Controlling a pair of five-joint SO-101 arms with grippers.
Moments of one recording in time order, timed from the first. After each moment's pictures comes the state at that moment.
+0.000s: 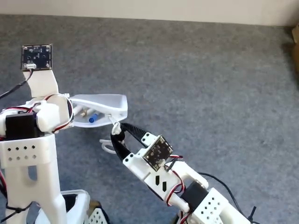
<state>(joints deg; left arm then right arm) -11.4 -34.3 19.9 85.0 6.5 -51.0 -82.1 87.2 10.8 8.1</state>
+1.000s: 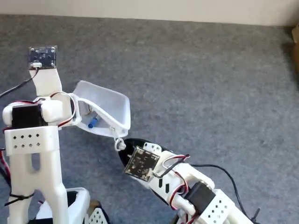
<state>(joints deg) -11.4 -33.5 21.1 85.1 6.5 -51.3 -83.1 79.4 38.7 27.0</state>
